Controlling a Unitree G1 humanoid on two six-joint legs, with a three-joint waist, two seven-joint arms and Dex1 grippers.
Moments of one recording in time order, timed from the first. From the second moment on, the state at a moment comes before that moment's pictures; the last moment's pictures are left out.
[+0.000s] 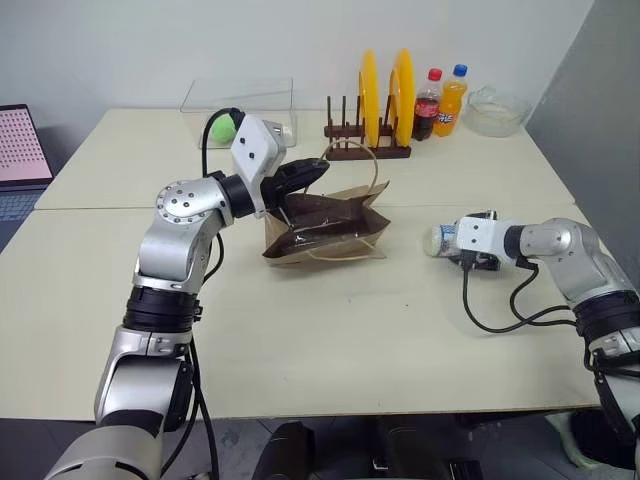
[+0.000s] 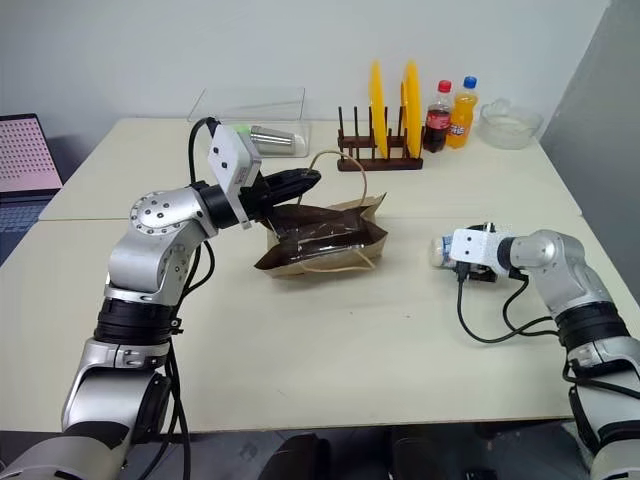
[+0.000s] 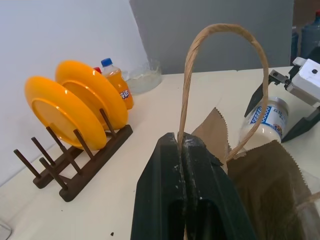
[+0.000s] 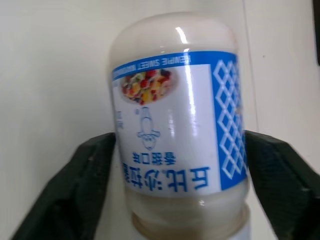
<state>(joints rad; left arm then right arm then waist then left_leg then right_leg) -0.79 0.50 -0.02 0.13 -0.28 0.25 -0.88 -0.76 -0.77 0.29 0.55 -0.34 -0.13 0.91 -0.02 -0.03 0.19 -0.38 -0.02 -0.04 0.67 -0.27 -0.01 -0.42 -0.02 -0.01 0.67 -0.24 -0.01</state>
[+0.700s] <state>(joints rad) -0.84 0.51 -0.02 0.25 -0.26 0.19 -0.89 -0.47 -0.80 -0.09 -0.36 0.18 0.49 1.06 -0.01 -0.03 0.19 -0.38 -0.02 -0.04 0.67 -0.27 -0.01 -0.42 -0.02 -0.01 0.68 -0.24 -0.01</state>
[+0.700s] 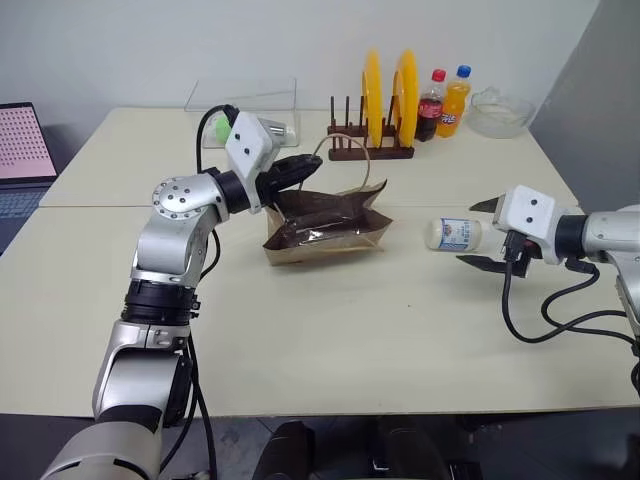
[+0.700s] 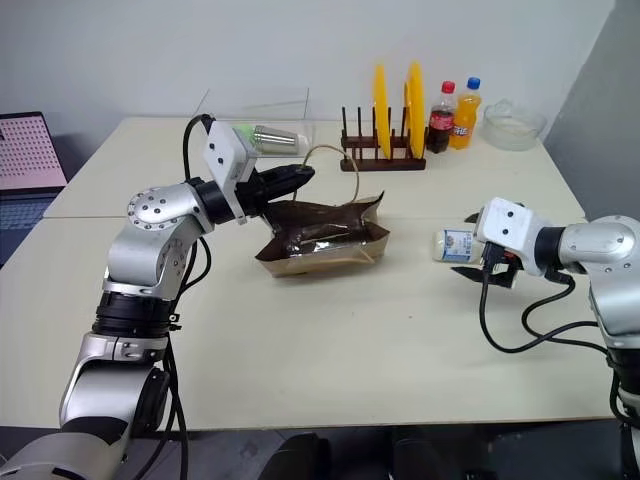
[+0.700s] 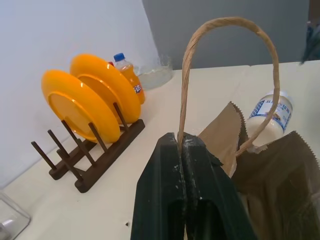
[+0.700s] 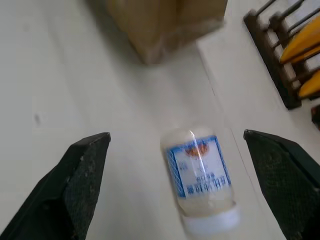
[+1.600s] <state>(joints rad) -0.94 0.70 0.02 0.37 -0.13 -0.12 -0.93 -0.29 -0.36 0.06 -0.66 0.21 0.54 0.46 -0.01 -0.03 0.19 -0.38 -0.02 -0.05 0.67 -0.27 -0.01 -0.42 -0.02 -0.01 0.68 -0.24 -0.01</state>
